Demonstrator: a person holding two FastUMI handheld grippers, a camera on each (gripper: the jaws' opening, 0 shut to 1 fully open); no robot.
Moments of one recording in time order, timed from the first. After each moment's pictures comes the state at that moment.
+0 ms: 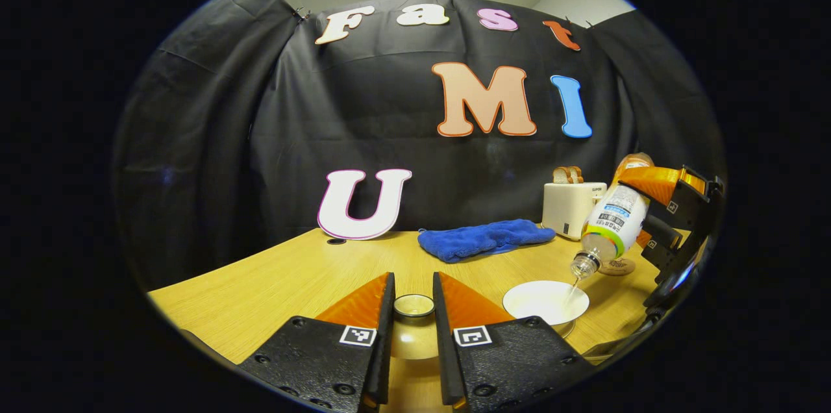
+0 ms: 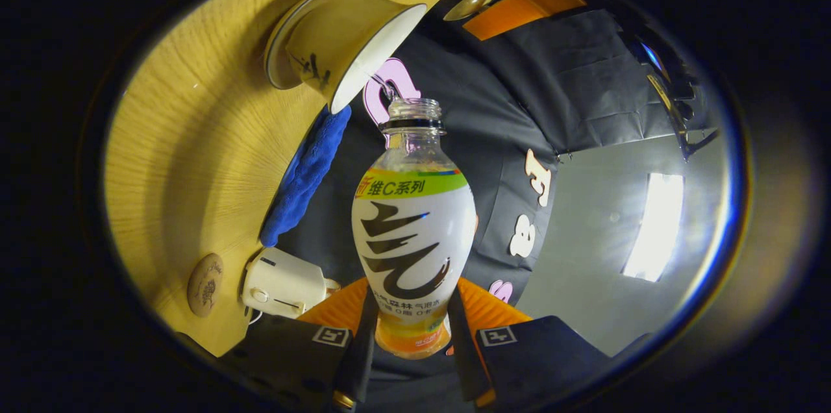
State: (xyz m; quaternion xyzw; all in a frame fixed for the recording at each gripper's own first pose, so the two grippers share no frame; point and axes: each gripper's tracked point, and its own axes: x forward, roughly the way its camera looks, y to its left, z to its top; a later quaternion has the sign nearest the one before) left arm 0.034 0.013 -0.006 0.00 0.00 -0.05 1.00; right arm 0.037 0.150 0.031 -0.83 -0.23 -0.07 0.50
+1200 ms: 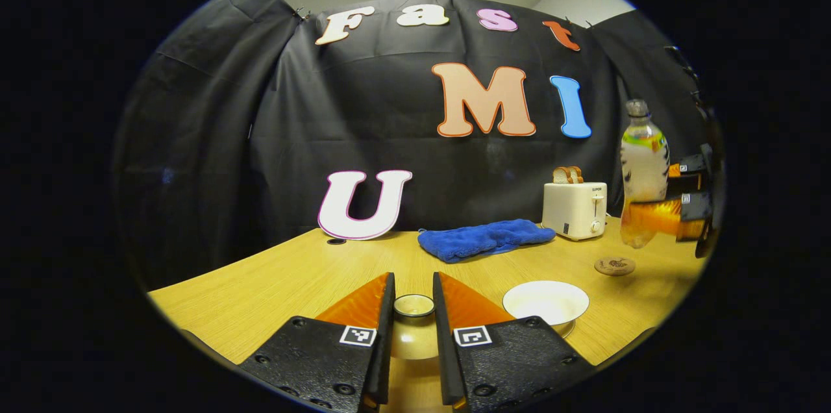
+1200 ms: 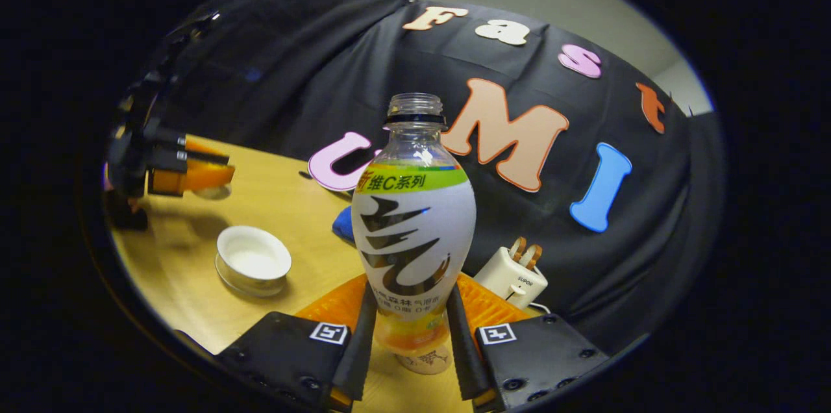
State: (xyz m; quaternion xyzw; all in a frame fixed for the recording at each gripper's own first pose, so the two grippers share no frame) left arm 0.032 0.014 -0.005 0.00 0.00 -0.05 1.00; right arm 0.029 0.128 0.056 -0.23 0.01 0.15 0.96
